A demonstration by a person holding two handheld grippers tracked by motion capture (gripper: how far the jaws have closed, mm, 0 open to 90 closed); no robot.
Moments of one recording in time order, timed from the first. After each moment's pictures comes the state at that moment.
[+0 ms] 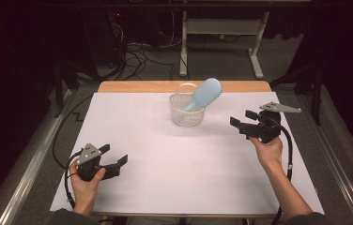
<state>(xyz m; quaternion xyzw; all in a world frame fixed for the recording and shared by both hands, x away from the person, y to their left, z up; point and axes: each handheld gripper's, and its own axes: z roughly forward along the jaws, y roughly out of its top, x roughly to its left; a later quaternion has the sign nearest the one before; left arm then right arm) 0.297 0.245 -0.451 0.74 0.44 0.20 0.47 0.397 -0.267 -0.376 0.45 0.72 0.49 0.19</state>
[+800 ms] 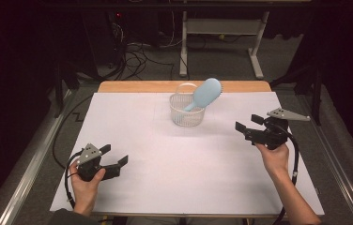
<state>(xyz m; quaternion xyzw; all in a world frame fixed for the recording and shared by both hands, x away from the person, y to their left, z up) 0.297 0.244 -0.451 0.75 0.44 0.19 0.47 0.378 -0.280 -0.380 0.44 0.71 0.50 0.20</state>
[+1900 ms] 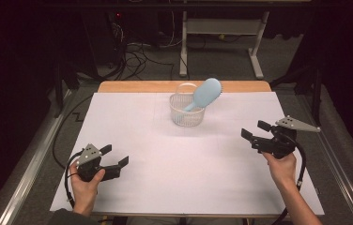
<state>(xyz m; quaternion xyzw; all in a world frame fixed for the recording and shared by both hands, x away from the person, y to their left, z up) 0.295 0.244 -0.449 0.75 0.42 0.19 0.48 0.354 -0.294 -0.386 0.44 0.70 0.52 0.21</state>
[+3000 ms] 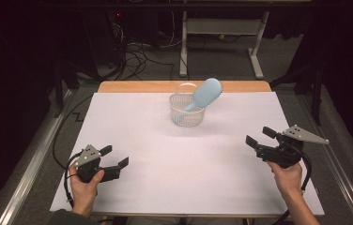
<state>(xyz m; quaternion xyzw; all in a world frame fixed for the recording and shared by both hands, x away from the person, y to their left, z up) 0.292 0.244 -0.449 0.75 0.42 0.18 0.48 0.329 -0.304 -0.393 0.44 0.69 0.53 0.23</state>
